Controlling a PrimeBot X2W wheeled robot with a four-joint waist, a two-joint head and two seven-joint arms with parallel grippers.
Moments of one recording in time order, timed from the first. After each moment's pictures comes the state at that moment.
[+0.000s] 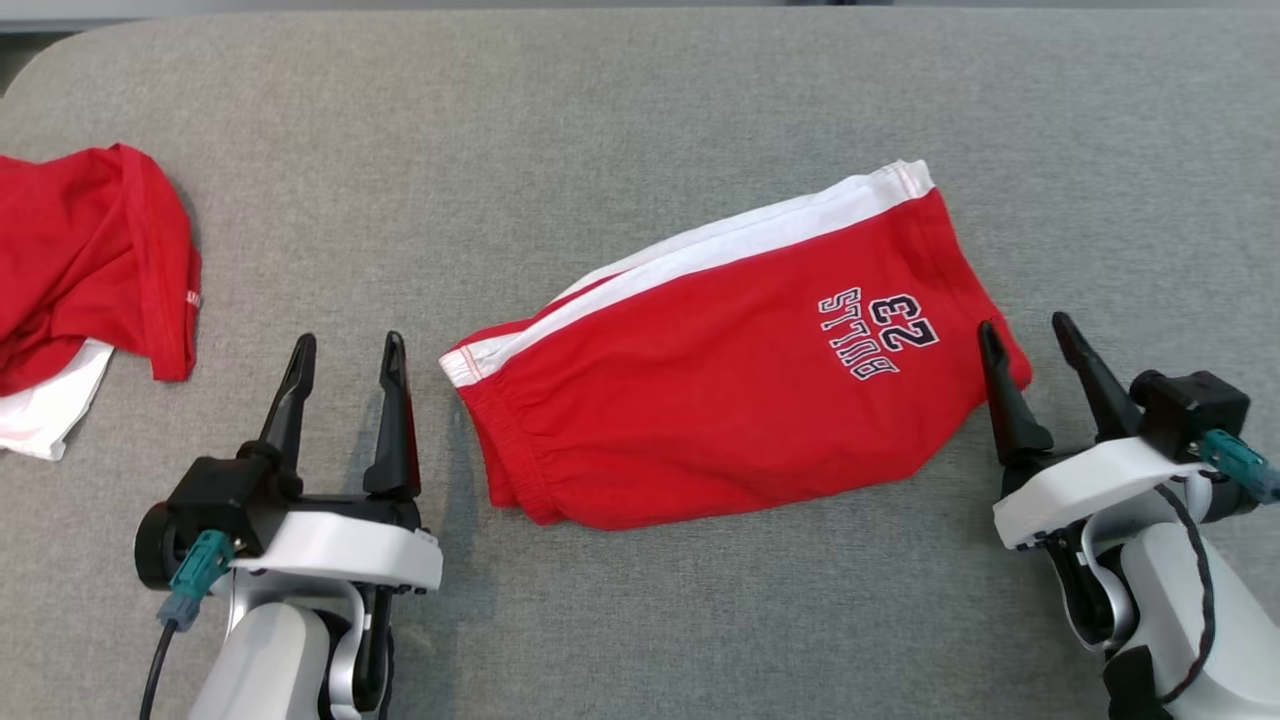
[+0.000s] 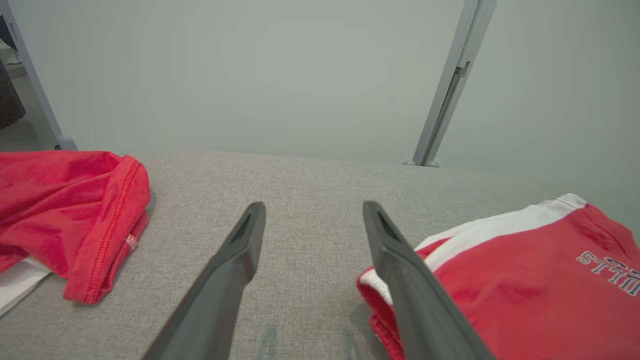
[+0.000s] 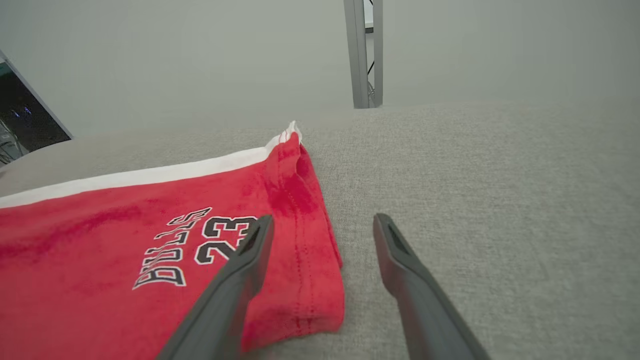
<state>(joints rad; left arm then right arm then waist) -0.21 0.13 -0.20 0.15 -0.35 0.13 -0.25 -0.42 -0.18 0.20 0.50 0.37 0.13 -0.26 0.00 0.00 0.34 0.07</state>
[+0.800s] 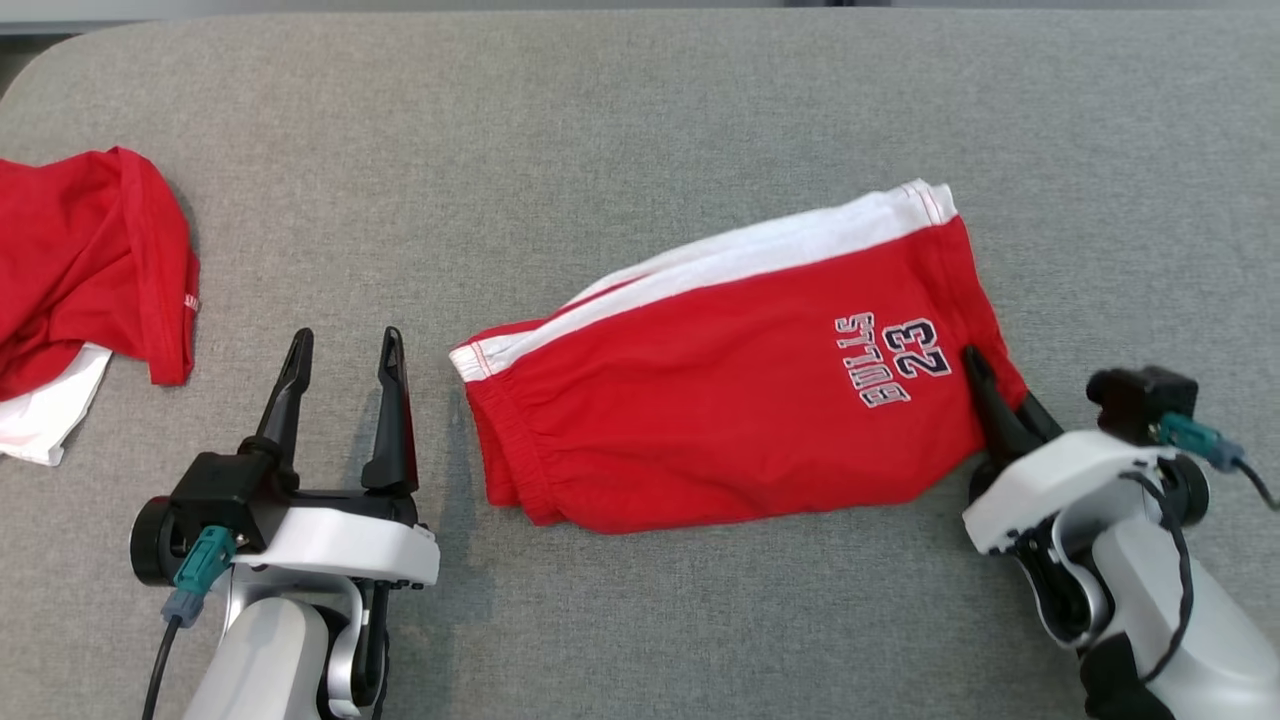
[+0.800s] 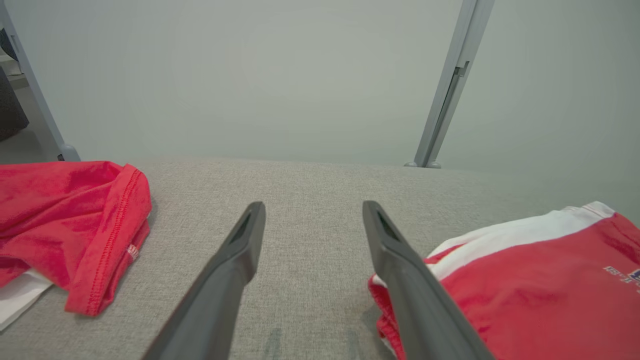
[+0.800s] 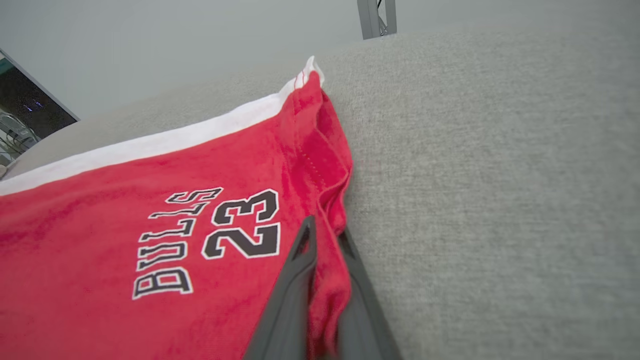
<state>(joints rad) -0.23 0.13 -0.20 0.17 -0.33 0.14 -0.26 -0.51 -0.18 0.34 0.70 0.56 0.13 -0.21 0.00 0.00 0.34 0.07</state>
